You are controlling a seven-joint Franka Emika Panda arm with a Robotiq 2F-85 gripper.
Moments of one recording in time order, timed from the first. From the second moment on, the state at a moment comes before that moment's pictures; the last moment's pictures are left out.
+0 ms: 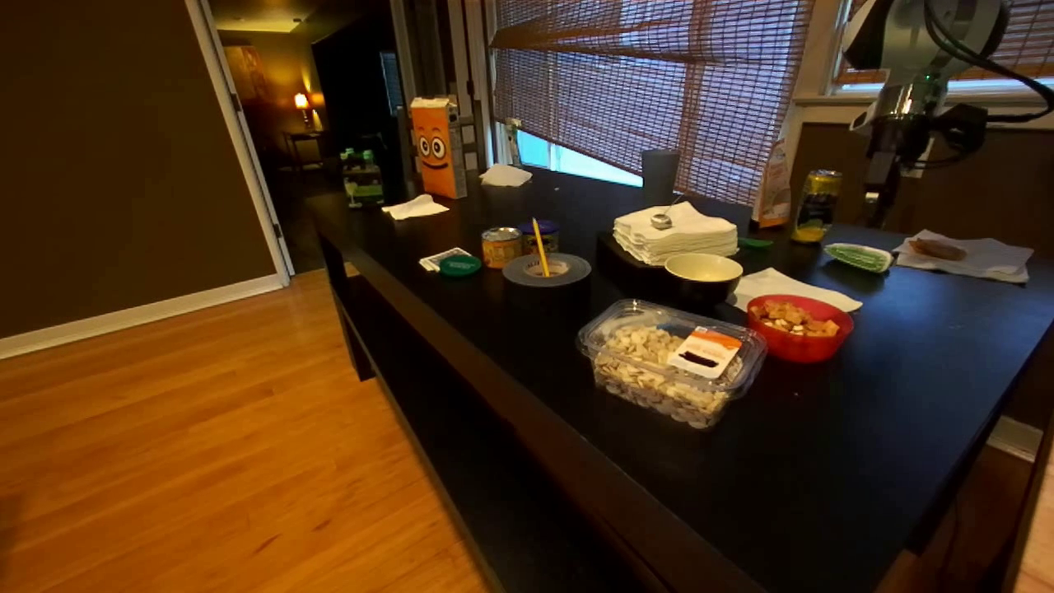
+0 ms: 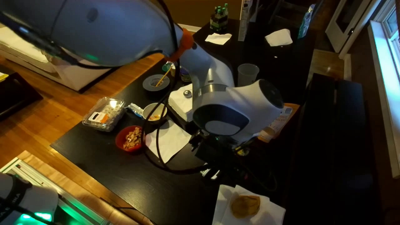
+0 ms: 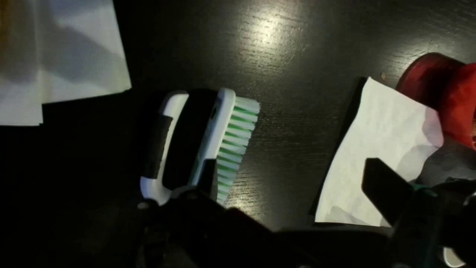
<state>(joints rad) -0.76 0.65 -0.15 -1.80 0.29 2.04 -1.15</state>
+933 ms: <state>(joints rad) -0.92 0.90 -0.07 -1.48 0.31 1.99 -1.17</state>
